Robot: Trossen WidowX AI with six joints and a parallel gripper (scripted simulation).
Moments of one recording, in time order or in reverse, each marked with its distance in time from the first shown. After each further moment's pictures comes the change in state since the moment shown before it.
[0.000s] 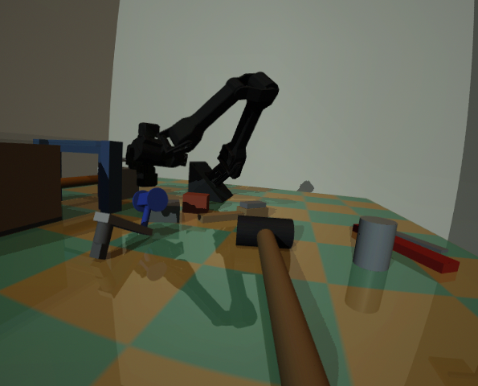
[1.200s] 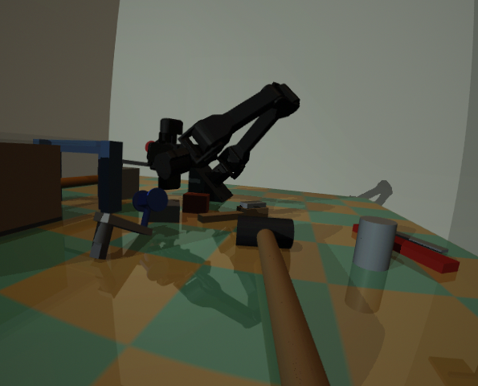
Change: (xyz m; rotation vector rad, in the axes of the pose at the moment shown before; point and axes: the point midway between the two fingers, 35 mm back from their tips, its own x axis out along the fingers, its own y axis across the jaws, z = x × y) arm -0.109 -0.005 -0.001 -0.013 0.003 0.008
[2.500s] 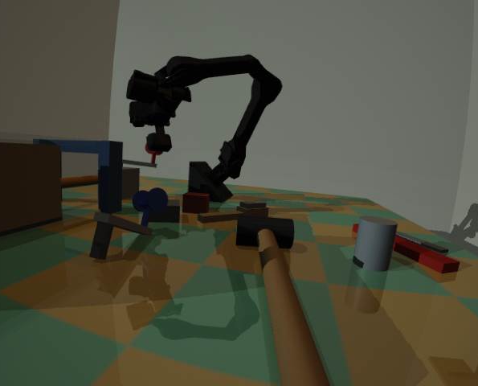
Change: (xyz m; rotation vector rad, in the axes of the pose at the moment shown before) arm 0.050 -0.071 0.002 0.097 0.237 0.500
